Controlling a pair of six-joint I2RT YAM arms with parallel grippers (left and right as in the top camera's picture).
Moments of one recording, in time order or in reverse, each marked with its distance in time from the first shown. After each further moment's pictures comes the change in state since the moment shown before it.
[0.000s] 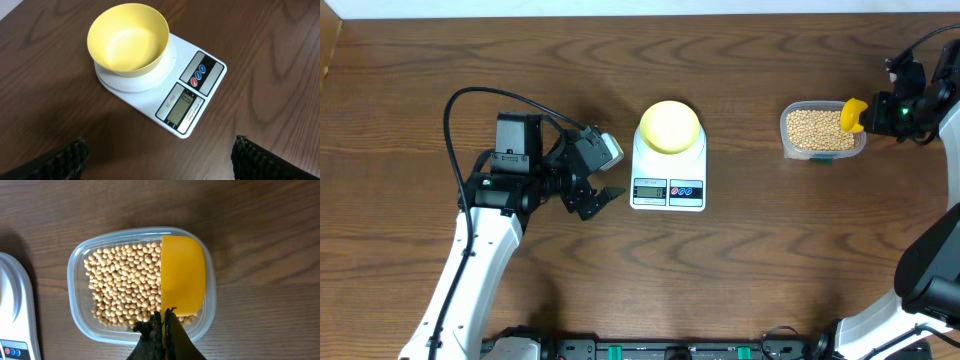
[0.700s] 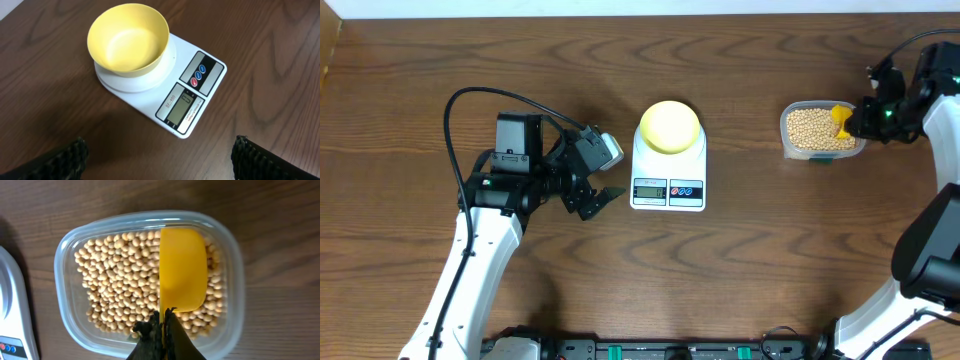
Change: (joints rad) left arm 0.000 0.000 0.000 0.000 0.000 0.000; right arm 0.044 0.088 0.000 -0.011 -0.004 0.005
